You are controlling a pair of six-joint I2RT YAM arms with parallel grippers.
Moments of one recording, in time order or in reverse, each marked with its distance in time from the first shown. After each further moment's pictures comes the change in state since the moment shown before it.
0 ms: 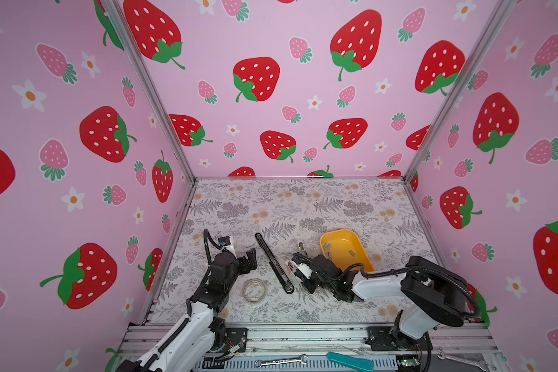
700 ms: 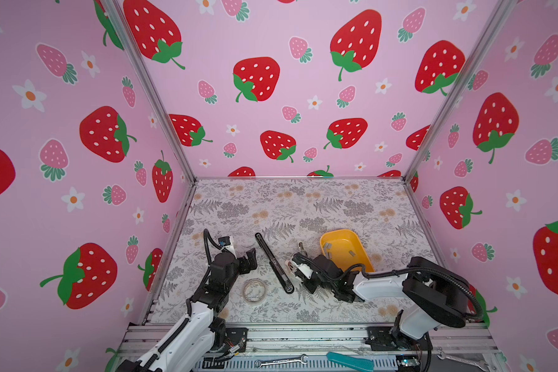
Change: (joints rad) left arm 0.000 0.000 0.000 0.000 0.000 0.000; right arm 0.000 0.006 -0.006 0.005 0.010 -0.013
